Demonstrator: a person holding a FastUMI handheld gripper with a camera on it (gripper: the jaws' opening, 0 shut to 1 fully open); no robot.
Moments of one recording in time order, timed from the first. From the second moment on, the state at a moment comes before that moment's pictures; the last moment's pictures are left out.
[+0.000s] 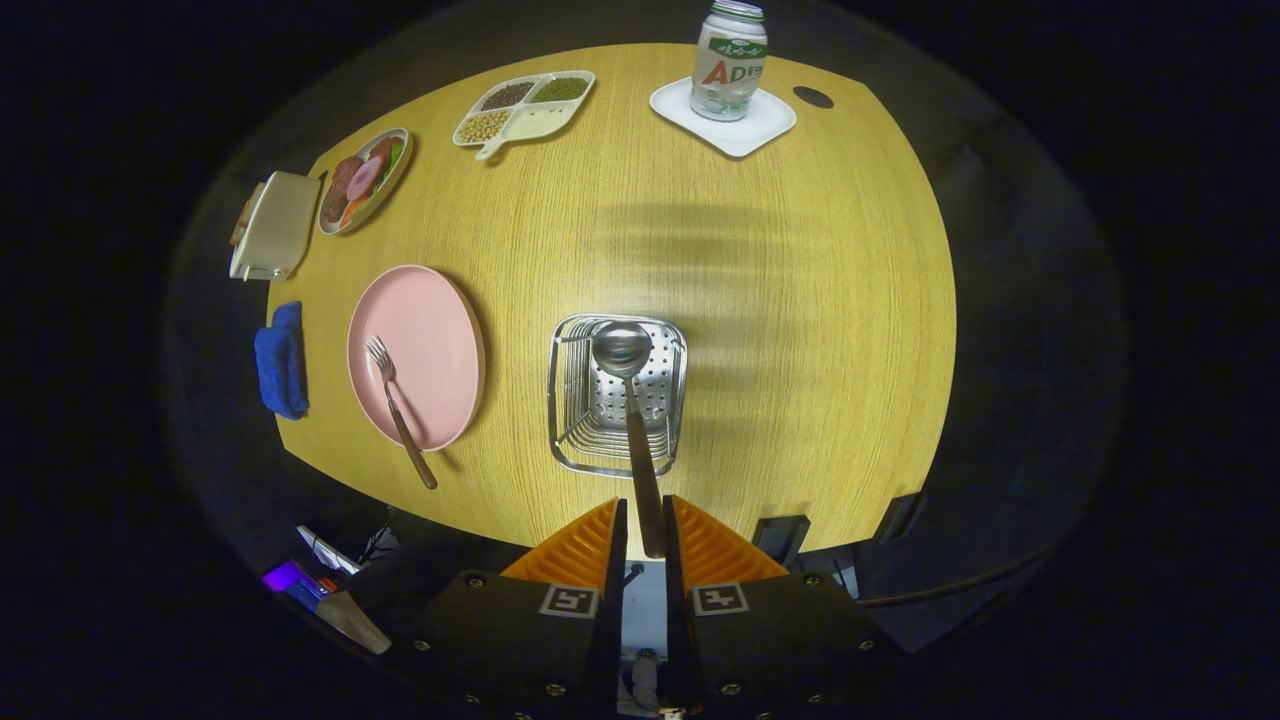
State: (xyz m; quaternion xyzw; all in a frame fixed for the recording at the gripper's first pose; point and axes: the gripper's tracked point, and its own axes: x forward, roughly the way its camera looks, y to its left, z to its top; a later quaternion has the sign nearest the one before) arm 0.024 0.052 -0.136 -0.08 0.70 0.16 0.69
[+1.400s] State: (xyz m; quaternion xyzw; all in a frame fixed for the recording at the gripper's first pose) arm -0.052 0.267 -0.157 0.02 0.52 0.28 0.81
